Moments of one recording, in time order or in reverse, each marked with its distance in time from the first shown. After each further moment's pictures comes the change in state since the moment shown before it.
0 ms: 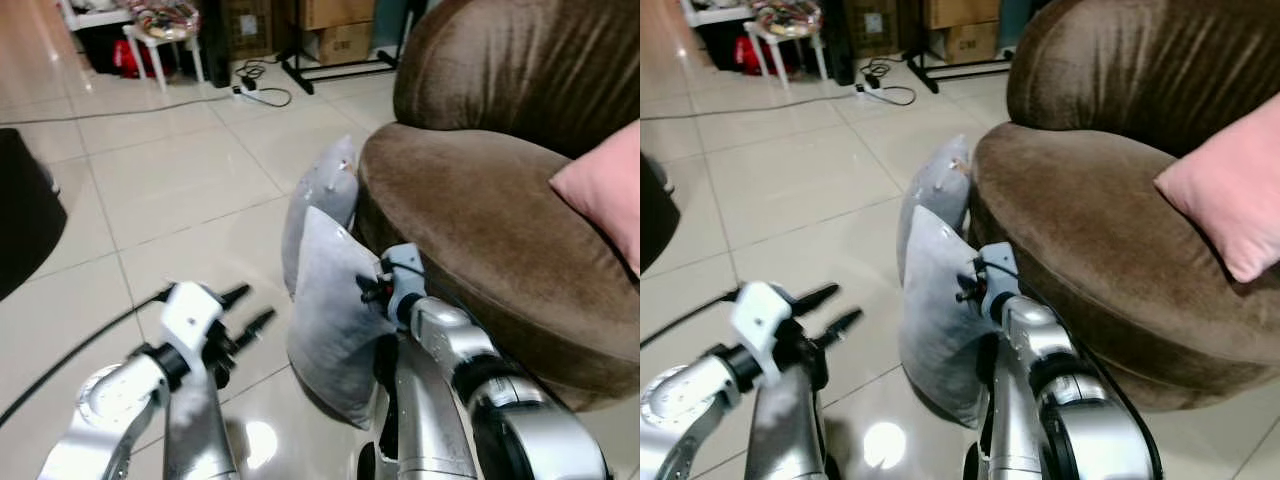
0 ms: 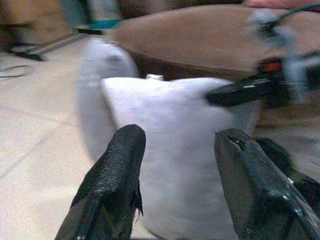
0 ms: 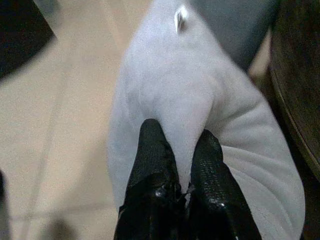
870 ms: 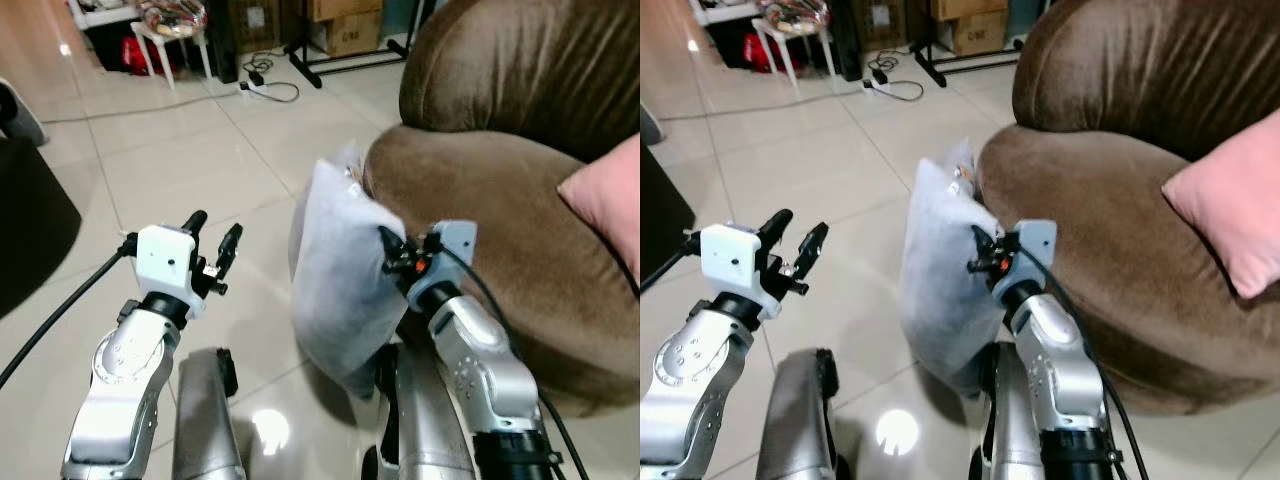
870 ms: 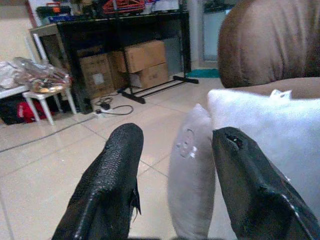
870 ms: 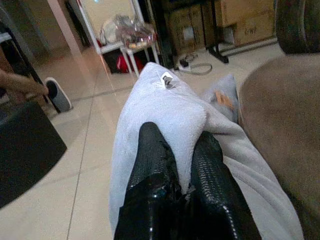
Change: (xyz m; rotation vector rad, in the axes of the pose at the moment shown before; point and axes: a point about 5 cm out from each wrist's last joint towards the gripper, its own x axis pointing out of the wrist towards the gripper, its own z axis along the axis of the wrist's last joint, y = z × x) left arm 0.024 0.025 0.039 0.026 -0.220 0.395; right arm -0.063 0.031 0.055 0.071 -0.401 -0.096
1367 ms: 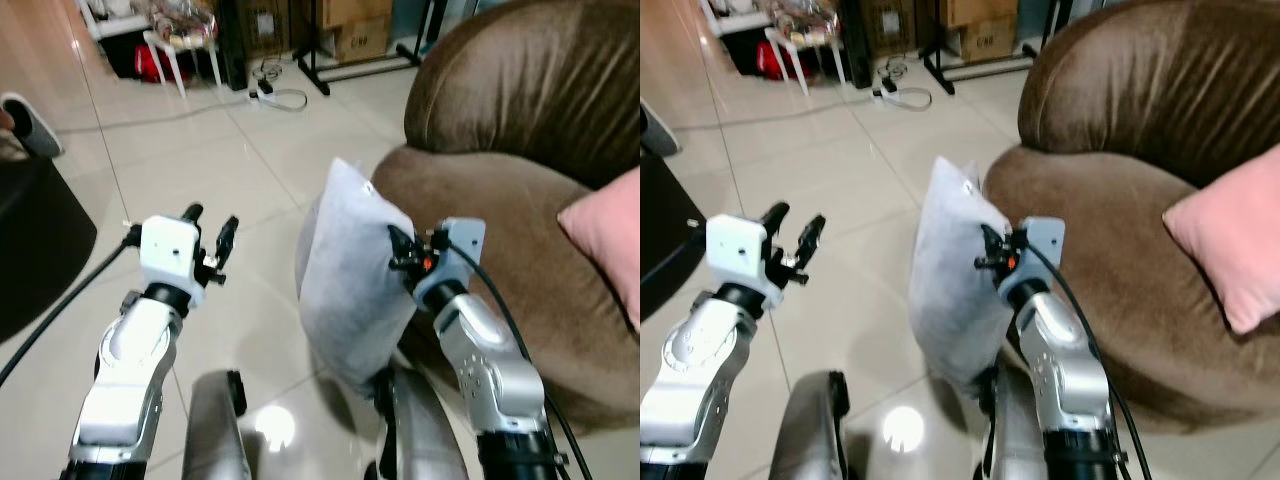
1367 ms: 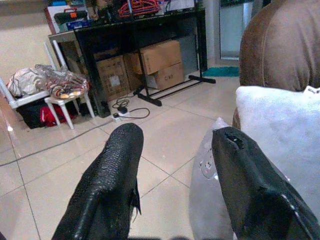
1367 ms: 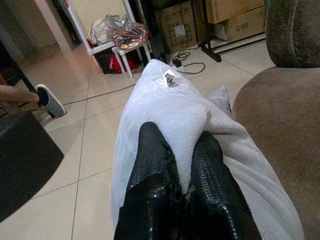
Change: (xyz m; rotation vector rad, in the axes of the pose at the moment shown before) left arm 0.010 0.003 -0.002 0.032 0.003 0.030; right arm -0.003 -0.007 0.000 0.012 0.025 -0.065
